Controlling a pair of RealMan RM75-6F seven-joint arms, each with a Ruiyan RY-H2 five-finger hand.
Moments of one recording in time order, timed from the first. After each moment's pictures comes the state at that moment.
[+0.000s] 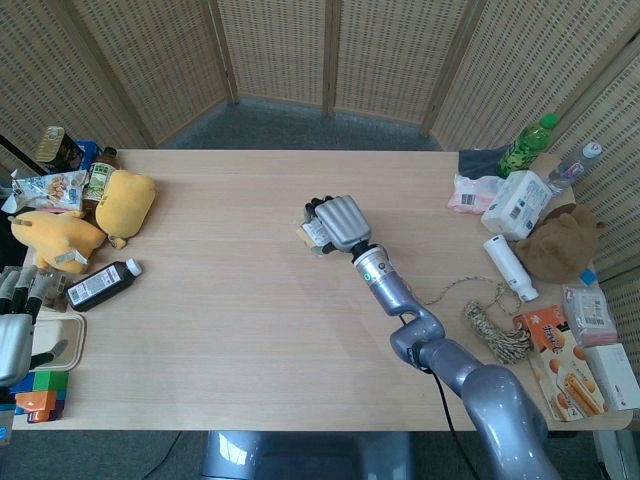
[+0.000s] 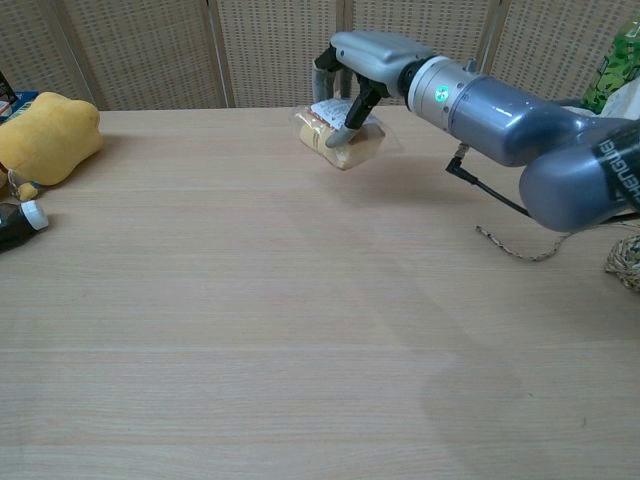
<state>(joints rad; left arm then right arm) -0.09 -1.17 -0.08 -1.67 1.38 1.51 0.34 1.14 -1.96 0.27 -0.57 -1.36 0.88 0.23</state>
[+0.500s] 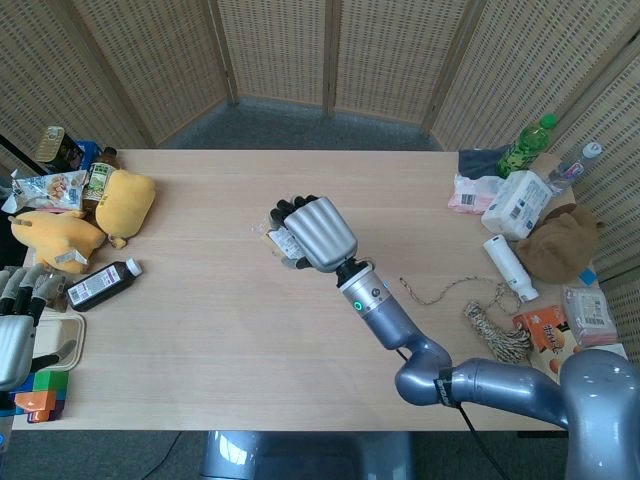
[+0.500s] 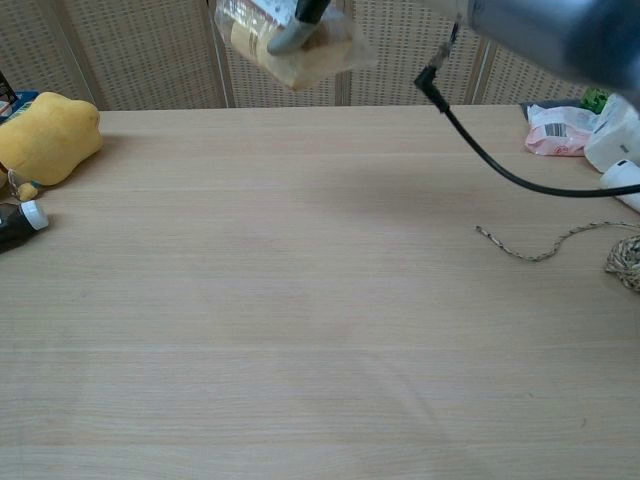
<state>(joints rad) -0.08 -1.11 -0.07 -1.77 1.45 1.54 0.28 1.04 -1.57 0.42 -1.55 -1.15 1.06 -0.45</state>
